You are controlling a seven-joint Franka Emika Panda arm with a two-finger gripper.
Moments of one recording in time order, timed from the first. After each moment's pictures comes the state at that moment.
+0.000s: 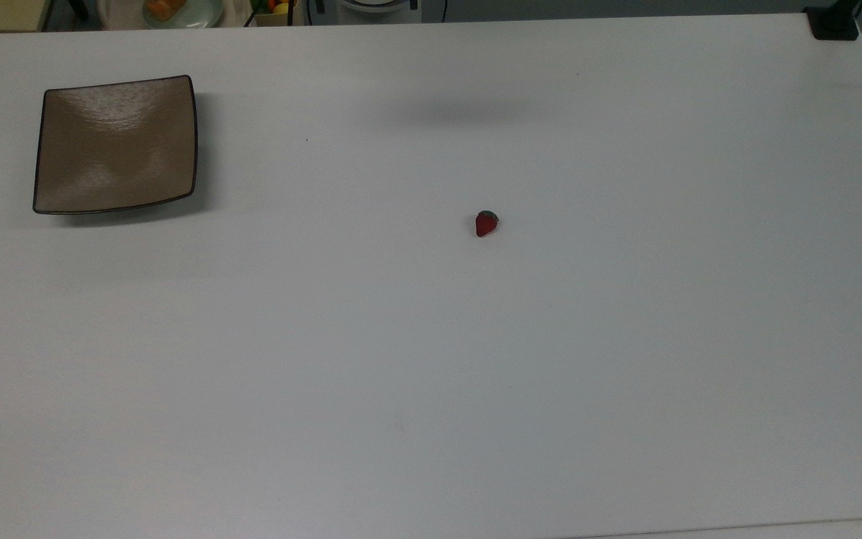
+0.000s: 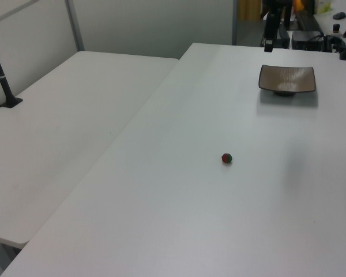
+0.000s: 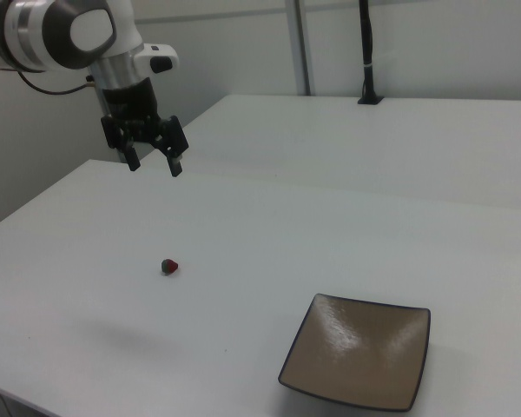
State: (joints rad) arm 0.16 -0.07 -0.02 -1.68 0.00 1.65 0.00
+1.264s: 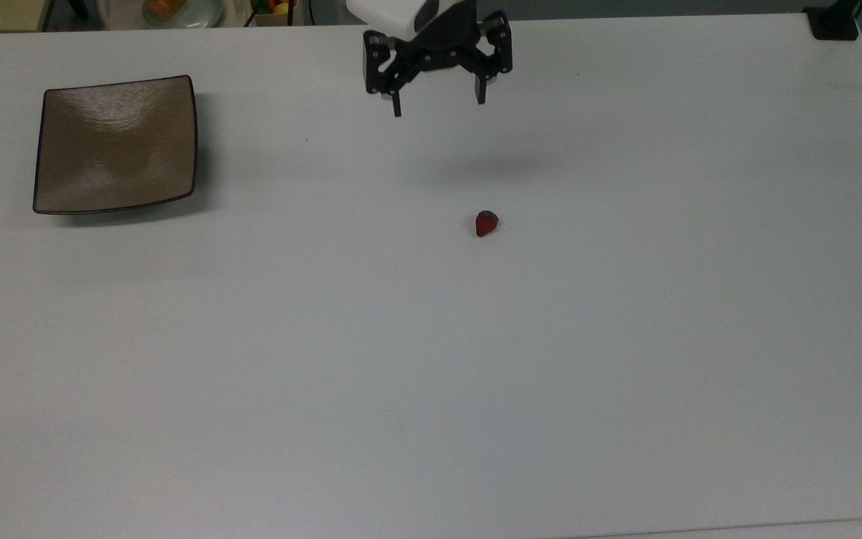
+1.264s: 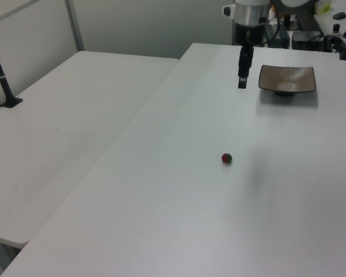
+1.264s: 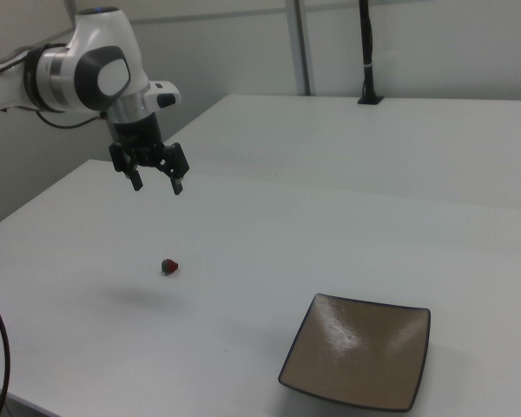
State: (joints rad) arm 0.22 0.11 0.04 -1.69 0.02 1.86 0.00
